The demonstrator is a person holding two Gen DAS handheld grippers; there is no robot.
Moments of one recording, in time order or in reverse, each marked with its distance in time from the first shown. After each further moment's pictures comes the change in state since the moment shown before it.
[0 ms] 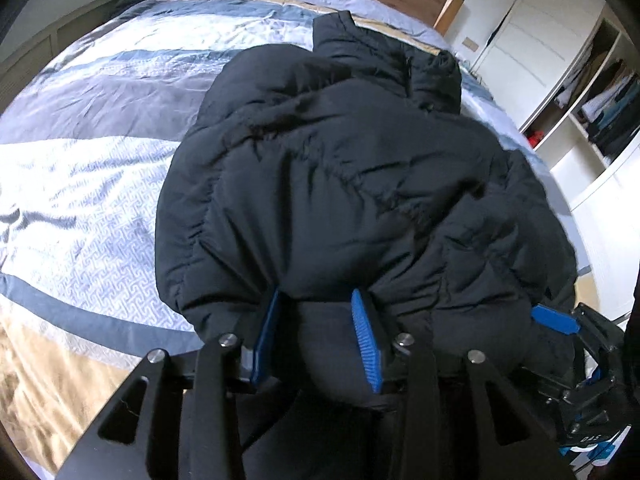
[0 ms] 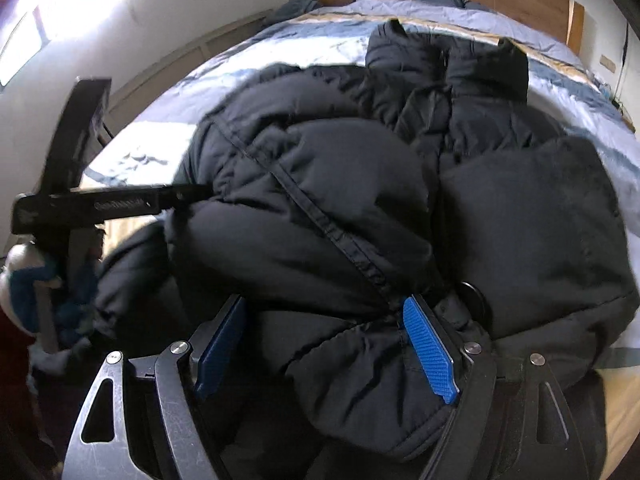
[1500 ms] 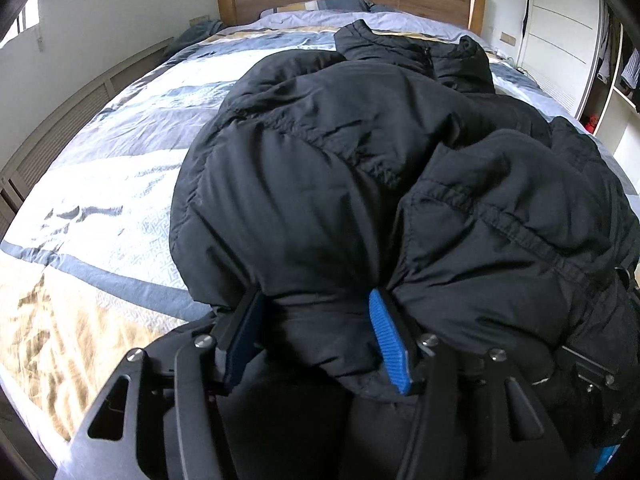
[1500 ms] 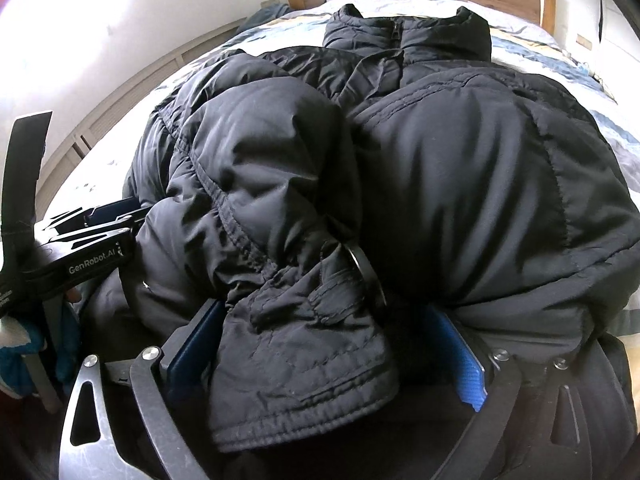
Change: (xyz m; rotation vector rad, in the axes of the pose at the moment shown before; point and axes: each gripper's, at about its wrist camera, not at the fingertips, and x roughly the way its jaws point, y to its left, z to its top) left arm 0.018 -0.057 -0.048 0.047 -0.134 0.316; right arm 0.025 -0.045 -0.034 0.076 -0.031 -0.033
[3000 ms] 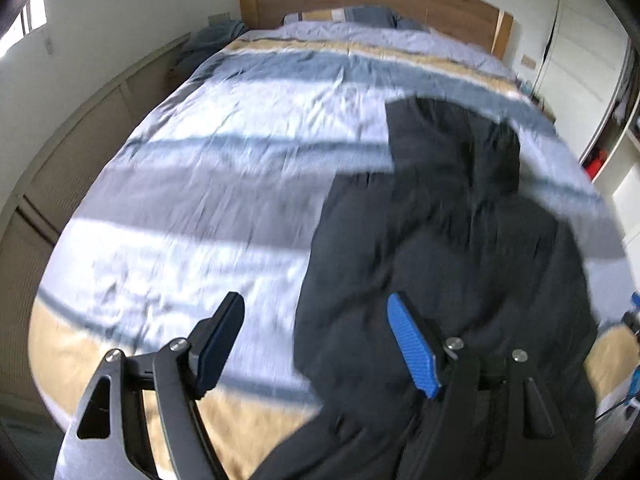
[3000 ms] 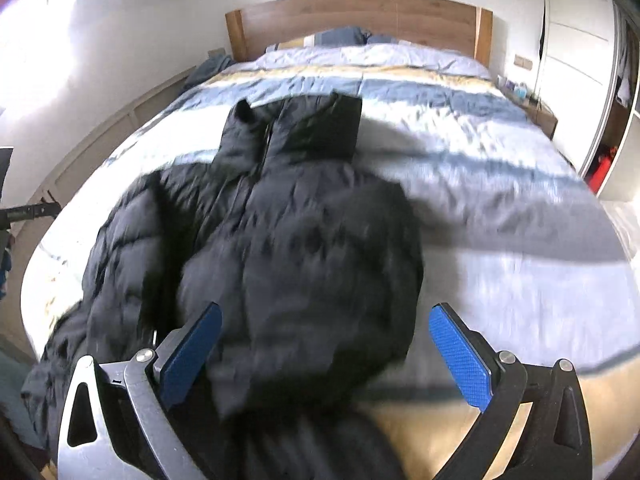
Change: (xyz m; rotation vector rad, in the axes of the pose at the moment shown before) left arm -0.089 0.109 0.162 -0.066 0.052 -0.025; right arm -0.131 -0.151 0.085 0.068 -0.147 -0.149
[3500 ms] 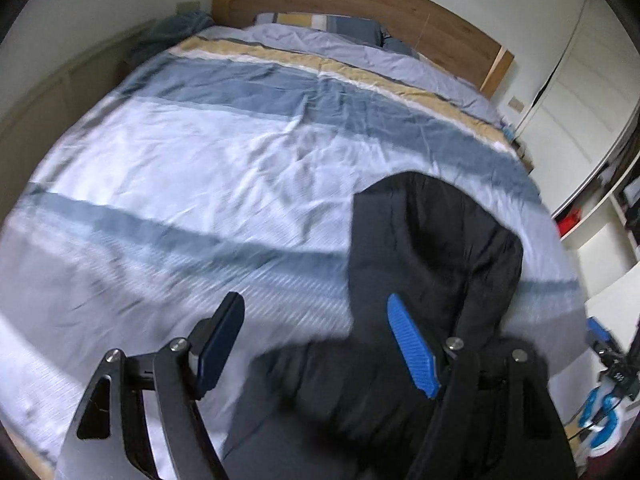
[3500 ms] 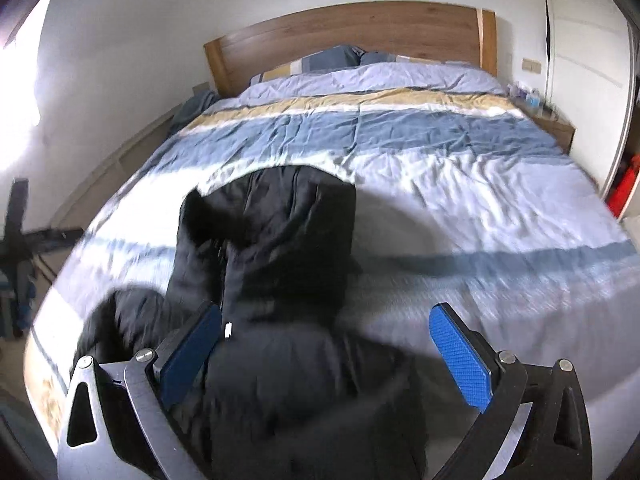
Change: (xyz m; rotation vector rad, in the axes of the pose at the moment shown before) left arm 0.165 -0.036 0.199 -0.096 0.000 -0.215; right arm 0.141 -0.041 0.189 0.095 -0.062 0.064
